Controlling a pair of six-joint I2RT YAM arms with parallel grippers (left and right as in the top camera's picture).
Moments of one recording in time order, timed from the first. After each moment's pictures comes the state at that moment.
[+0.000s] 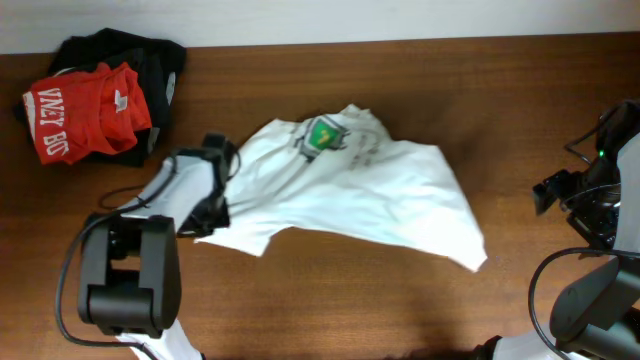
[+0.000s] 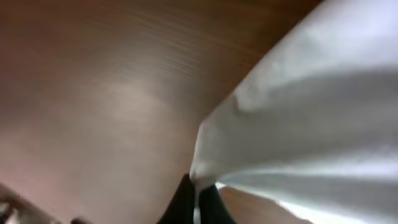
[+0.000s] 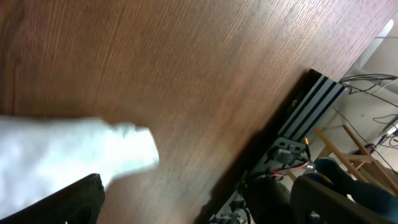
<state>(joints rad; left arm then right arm) -0.11 1.91 1.22 -1.09 -0.37 -0.39 -0.46 1.72 1.58 -1.65 0.10 0.68</state>
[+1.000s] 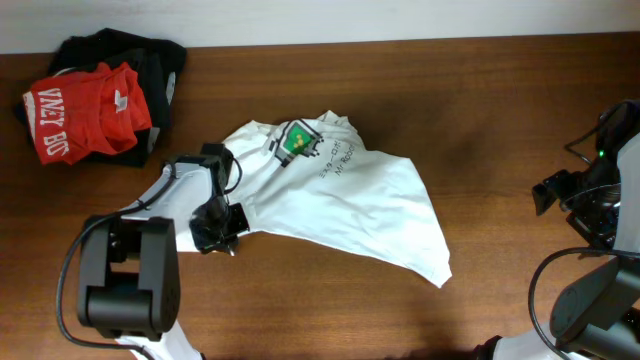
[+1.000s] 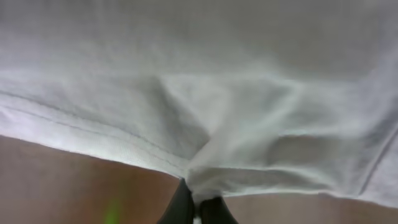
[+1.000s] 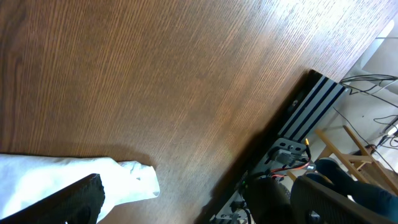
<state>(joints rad) -0.12 1.89 1.13 -1.04 0.07 -0.47 -0.46 1.72 1.58 -1.65 0.09 0.68</state>
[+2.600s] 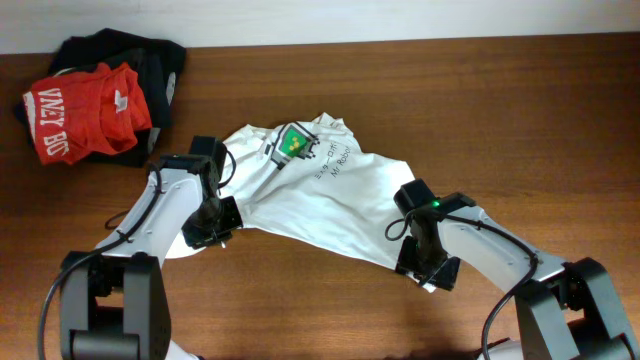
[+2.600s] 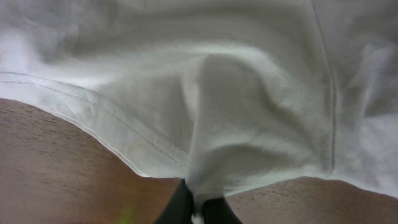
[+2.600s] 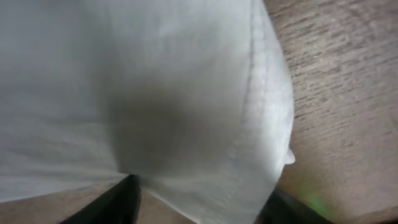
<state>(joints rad) -0.12 1.74 1.13 -1.07 0.01 -0.47 0.37 1.59 0.81 -0.94 -0.04 0.76</state>
